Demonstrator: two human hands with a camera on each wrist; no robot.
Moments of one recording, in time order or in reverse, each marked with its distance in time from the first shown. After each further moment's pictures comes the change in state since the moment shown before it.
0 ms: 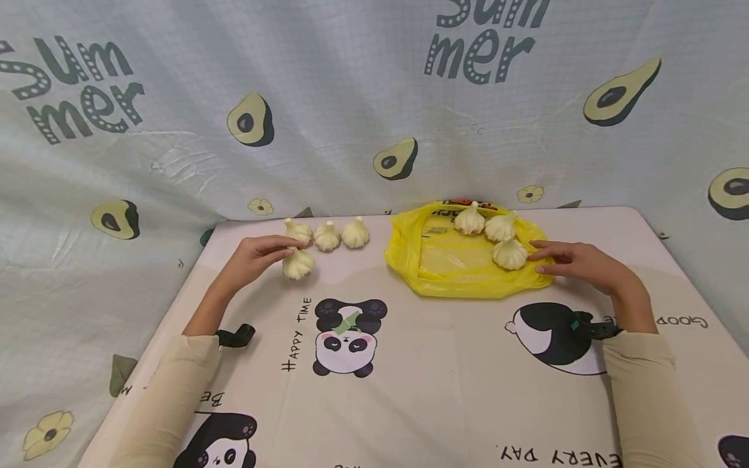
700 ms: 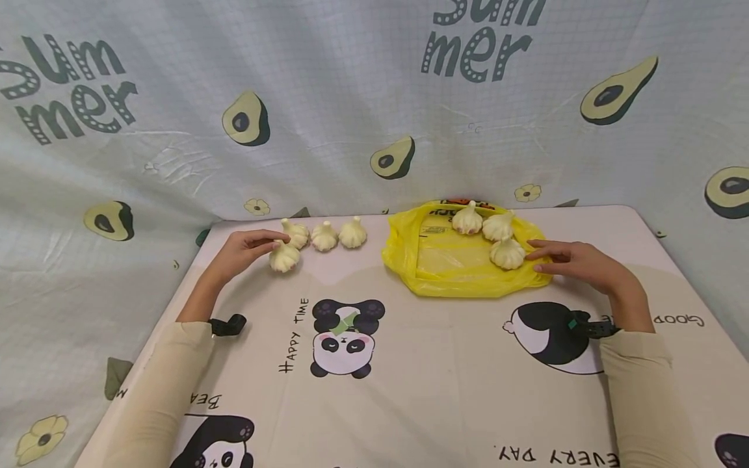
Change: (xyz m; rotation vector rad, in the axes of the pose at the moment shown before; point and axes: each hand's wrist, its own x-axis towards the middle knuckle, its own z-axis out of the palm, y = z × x) left_hand 0.003 -0.032 -0.020 -0.084 -0.029 -0.221; right_hand 0.000 0.002 0.001 0.012 0.011 0.001
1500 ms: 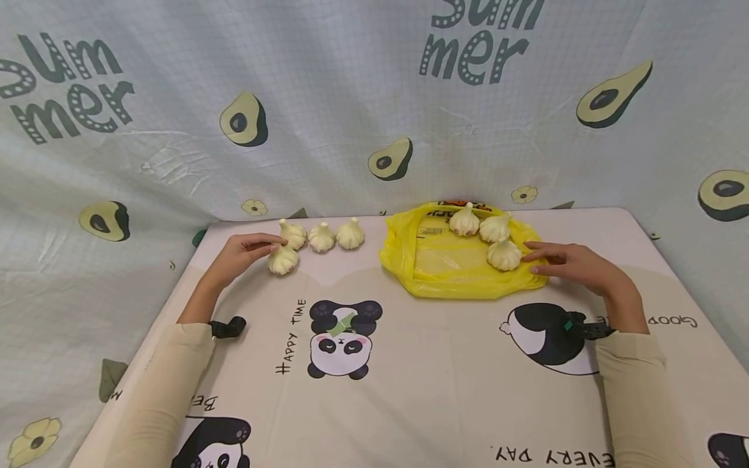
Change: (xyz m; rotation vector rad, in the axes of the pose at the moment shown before) left_hand 0.007 -0.050 0.004 -0.093 0.030 -0.041; right_hand 0.000 -0.001 0.003 0.041 0.005 0.005
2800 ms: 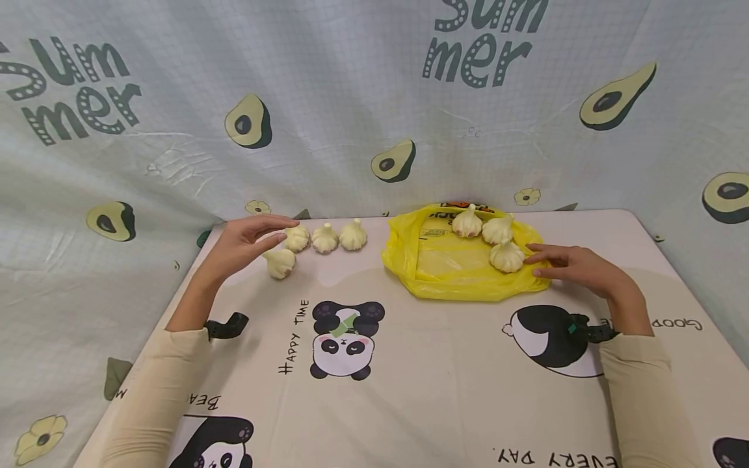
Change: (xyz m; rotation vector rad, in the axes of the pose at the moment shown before) left_hand -0.006 0.093 0.008 0.106 -0.016 0.270; right_hand 0.001 0.000 -0.001 -0.011 -0.022 0.004
